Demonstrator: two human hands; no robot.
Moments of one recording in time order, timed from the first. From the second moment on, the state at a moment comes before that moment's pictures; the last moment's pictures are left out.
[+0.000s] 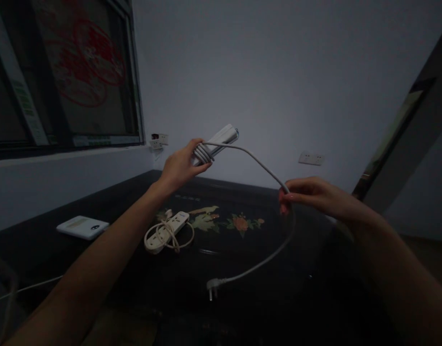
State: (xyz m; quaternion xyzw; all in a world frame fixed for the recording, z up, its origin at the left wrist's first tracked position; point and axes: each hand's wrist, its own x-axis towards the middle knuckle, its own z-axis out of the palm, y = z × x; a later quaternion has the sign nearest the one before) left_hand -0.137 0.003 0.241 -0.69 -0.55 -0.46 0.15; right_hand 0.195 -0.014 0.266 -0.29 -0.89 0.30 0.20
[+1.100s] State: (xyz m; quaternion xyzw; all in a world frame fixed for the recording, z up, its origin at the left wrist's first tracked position) left_hand -0.129 0.012 0.215 -0.65 -0.40 -0.64 -0.13; right_hand 0.166 -0.032 0.311 -0.33 -0.89 0.06 0.30
